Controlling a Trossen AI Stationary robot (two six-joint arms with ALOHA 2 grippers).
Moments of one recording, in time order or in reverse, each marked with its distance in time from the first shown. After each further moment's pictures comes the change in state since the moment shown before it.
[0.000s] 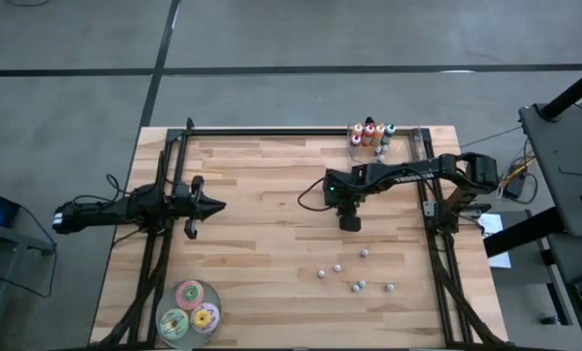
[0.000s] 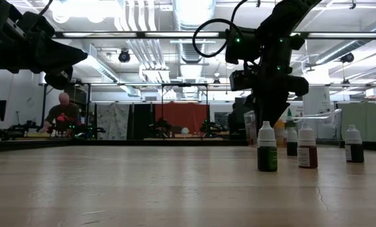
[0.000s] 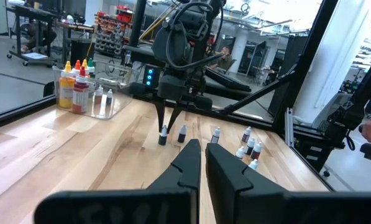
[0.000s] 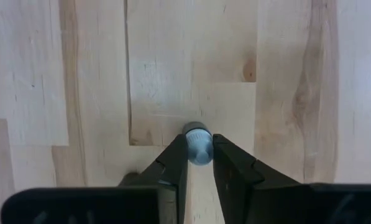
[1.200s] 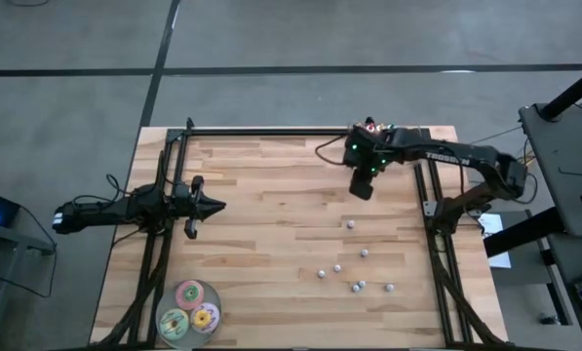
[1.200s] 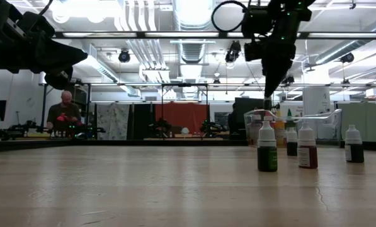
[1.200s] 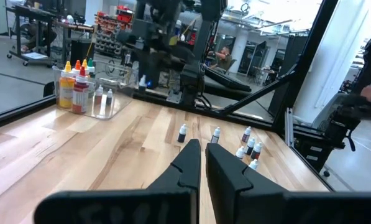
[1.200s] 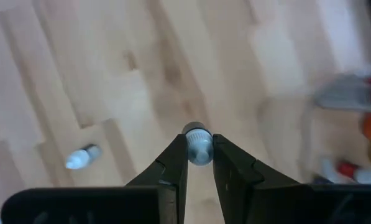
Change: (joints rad) left arm 0.000 0.000 0.000 0.000 0.000 0.000; right arm -0.242 -0.230 0.150 -0.309 0.053 0.082
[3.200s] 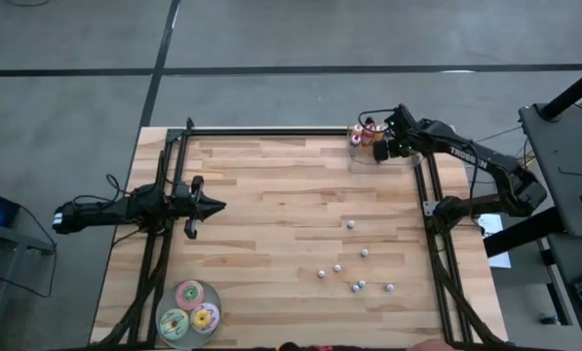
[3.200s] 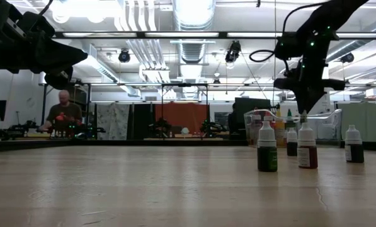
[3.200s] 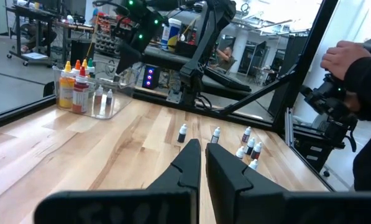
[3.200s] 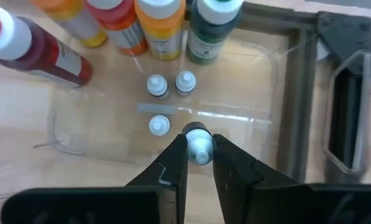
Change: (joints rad) left arm 0.000 0.000 0.000 0.000 0.000 0.000; right arm -0.461 -0.191 -0.284 0.150 0.269 0.577
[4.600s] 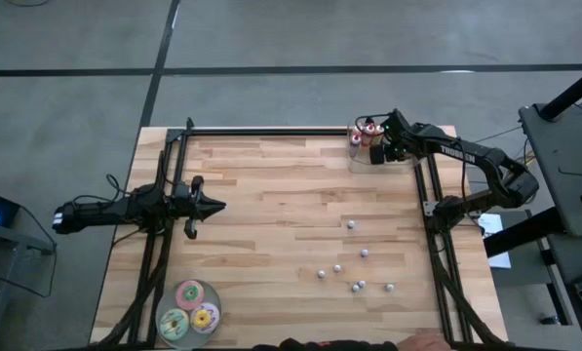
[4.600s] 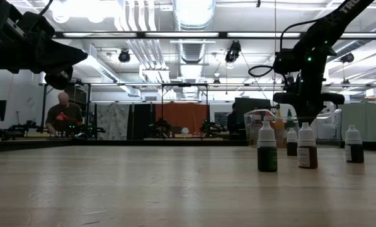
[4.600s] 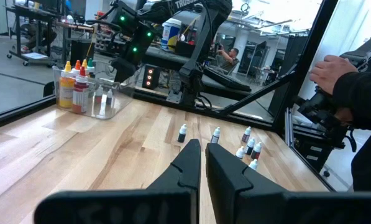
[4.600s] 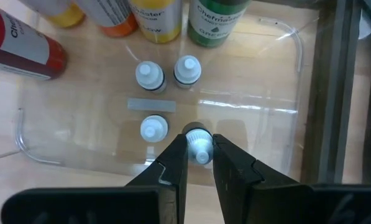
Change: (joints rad) left arm 0.000 0.000 0.000 0.000 0.000 0.000; right arm -0.031 0.098 -0.079 0.130 -0.037 -0.001
